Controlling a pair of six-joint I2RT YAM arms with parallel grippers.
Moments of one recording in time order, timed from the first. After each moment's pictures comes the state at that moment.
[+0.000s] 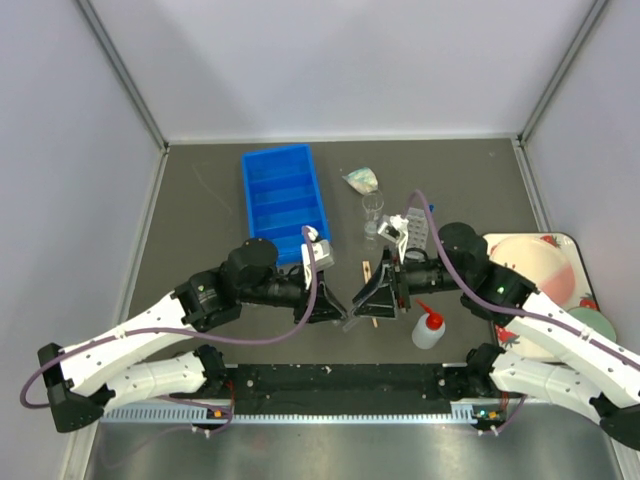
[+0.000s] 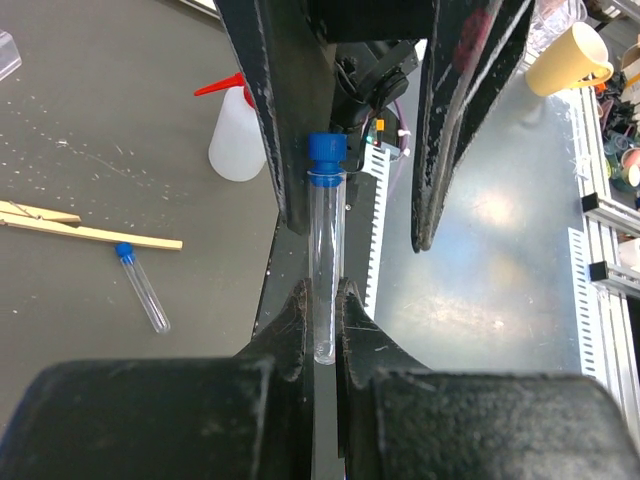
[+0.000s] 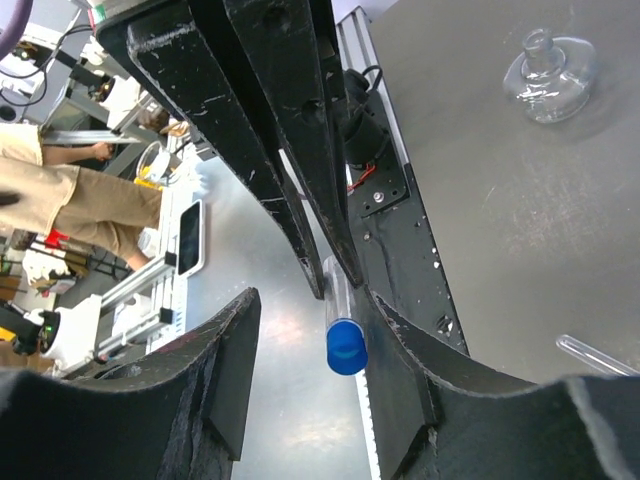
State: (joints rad) left arm -1.01 0.91 0.90 -0.34 0.53 -0.26; right arm 0.85 0.85 0.86 -0.27 -0.72 0.50
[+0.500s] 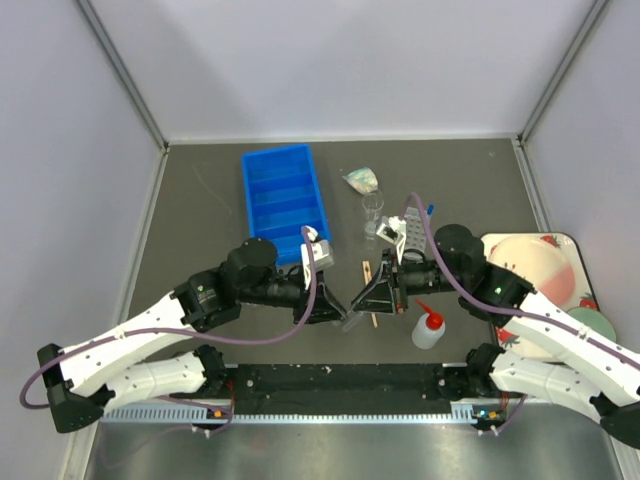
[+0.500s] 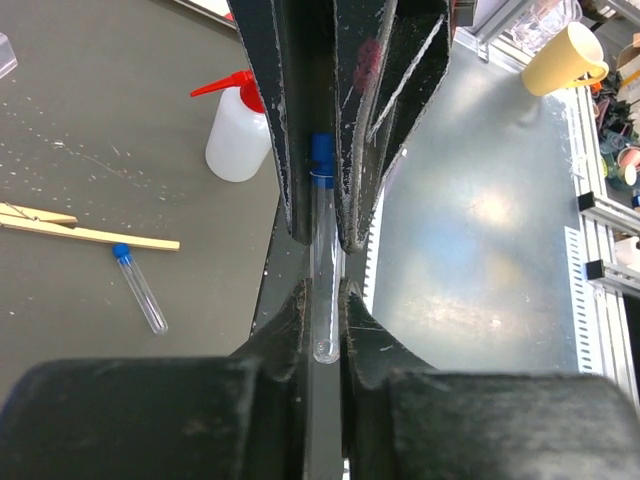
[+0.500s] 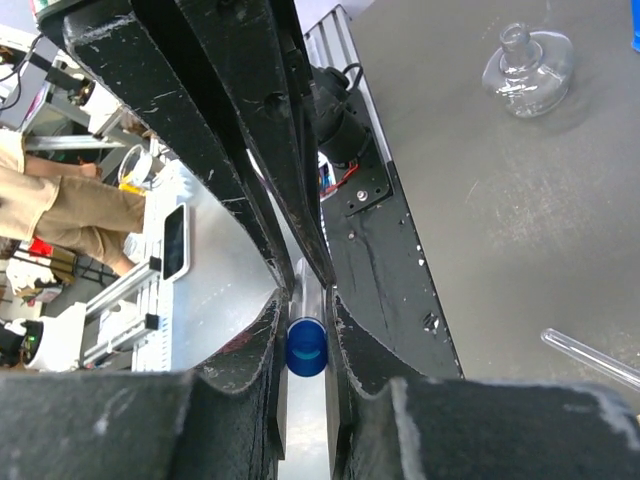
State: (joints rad) left arm -1.00 0.91 0.90 -0.34 0.54 -0.27; right arm 0.86 0.85 0.84 -0.26 -0.68 0.49
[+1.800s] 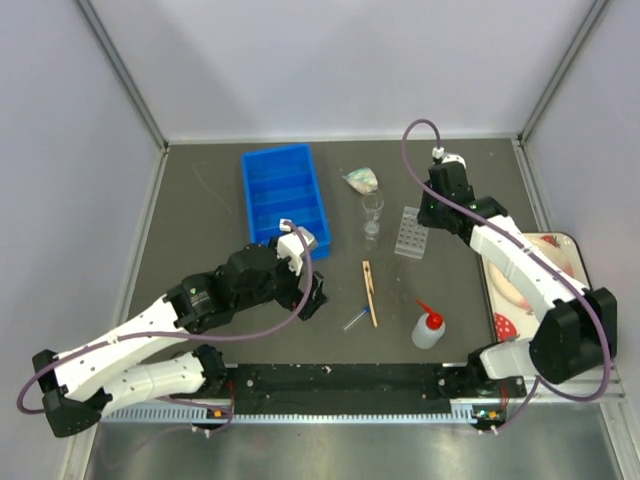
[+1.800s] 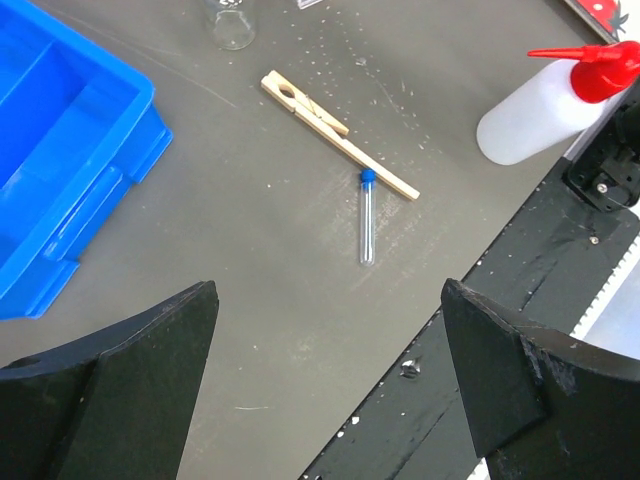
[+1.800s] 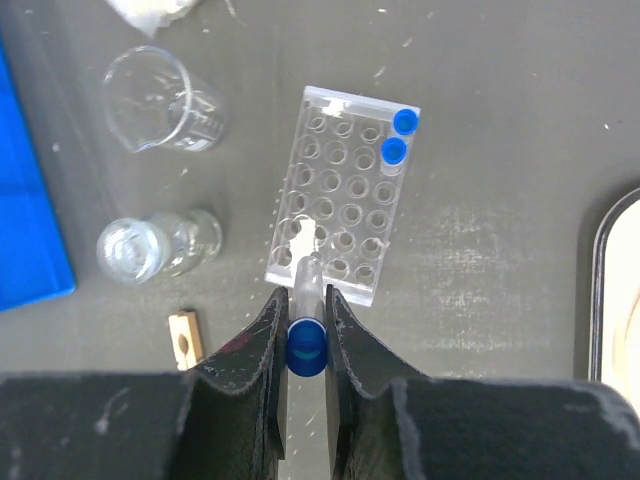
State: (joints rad) left arm -1.00 0.87 0.90 -0.55 -0.04 -0.24; right arm 0.38 1.34 1.13 -0.55 0.20 0.39
